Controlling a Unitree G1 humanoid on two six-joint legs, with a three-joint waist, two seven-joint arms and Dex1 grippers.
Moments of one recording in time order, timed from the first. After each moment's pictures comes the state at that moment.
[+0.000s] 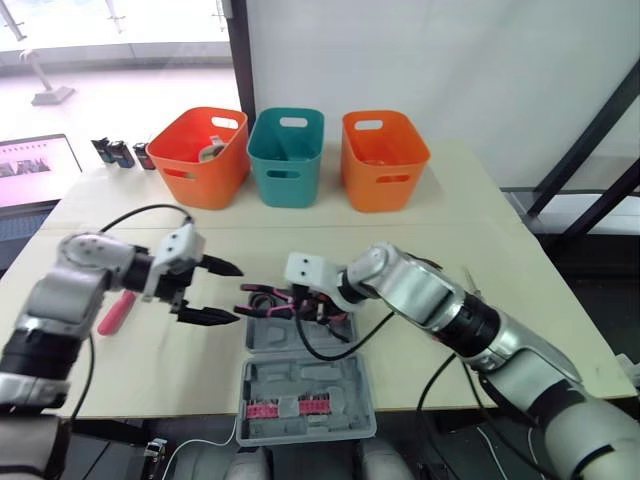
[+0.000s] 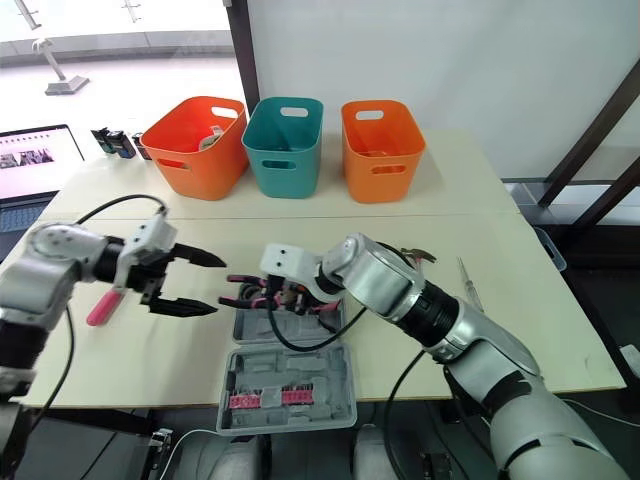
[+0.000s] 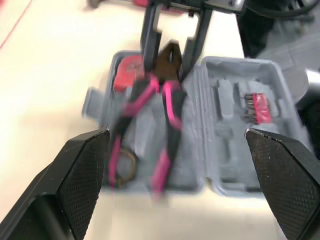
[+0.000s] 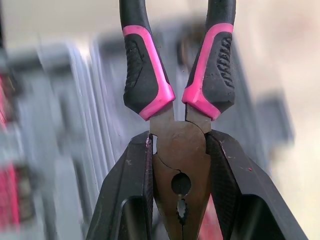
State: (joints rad) left arm -0.48 0.91 0.01 0.13 -0.39 0.32 -1.53; right arm -0.97 -0.47 0.75 -0.09 0.12 1.07 0.90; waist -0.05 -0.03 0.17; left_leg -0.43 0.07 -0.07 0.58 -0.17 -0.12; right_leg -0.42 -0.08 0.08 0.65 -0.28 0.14
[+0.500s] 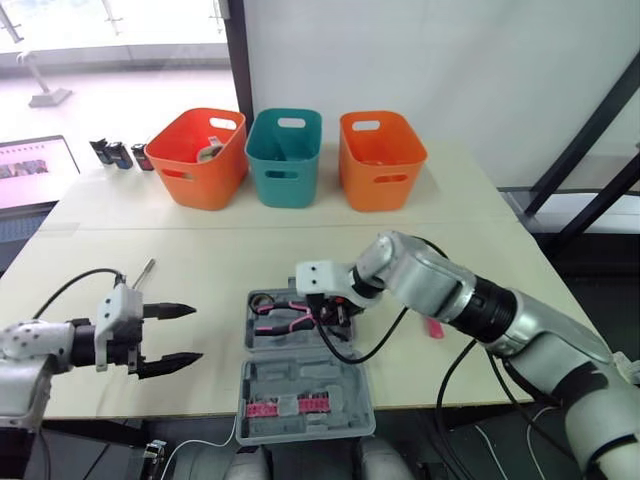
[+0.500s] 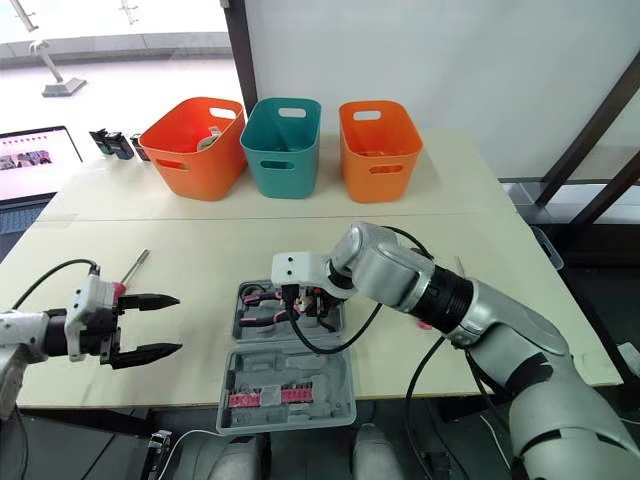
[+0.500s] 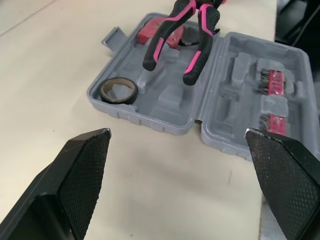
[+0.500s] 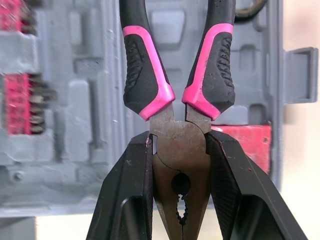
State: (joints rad) left arm -0.04 0.83 0.25 0.14 -0.43 0.03 -1.41; right arm -1.11 -0.54 0.90 -0.05 0.05 0.98 1.12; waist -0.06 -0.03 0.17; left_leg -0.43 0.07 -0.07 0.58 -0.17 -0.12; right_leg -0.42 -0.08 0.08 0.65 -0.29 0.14
